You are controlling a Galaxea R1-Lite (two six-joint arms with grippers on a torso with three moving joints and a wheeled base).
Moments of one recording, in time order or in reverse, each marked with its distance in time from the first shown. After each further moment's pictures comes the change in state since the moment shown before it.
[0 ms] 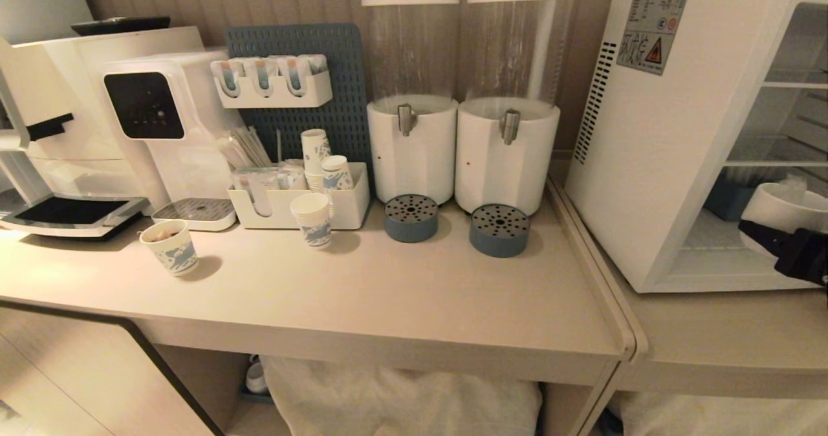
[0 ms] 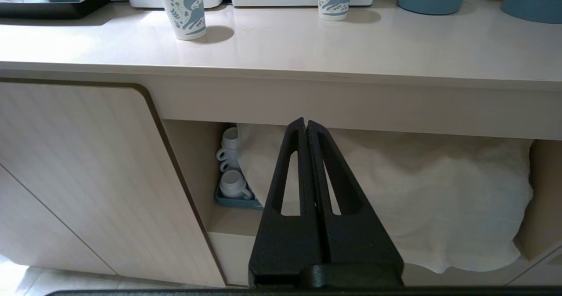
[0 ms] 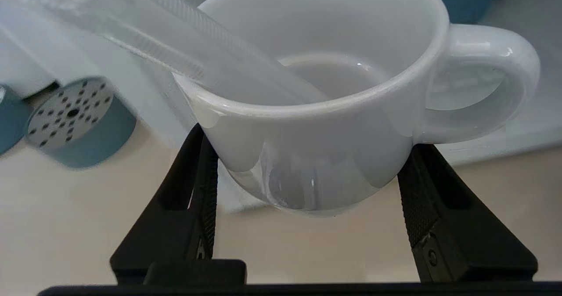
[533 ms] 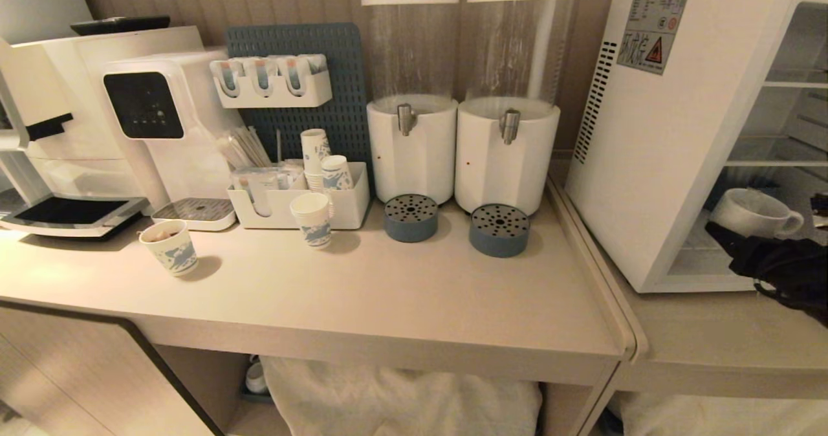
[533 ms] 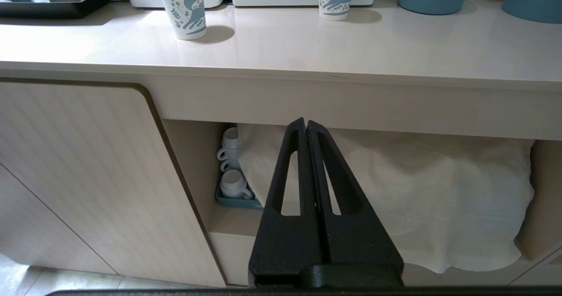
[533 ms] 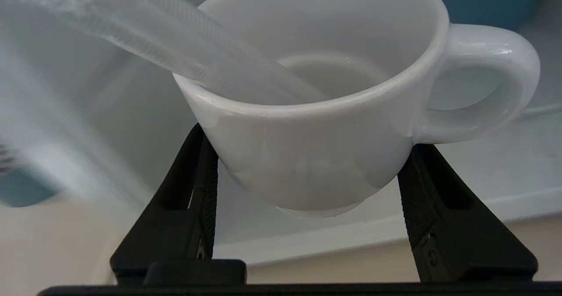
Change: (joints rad) left arm 0.000 0.000 0.000 0.000 0.000 0.000; right arm 0.002 0.373 0.041 -0.511 0.012 -0.002
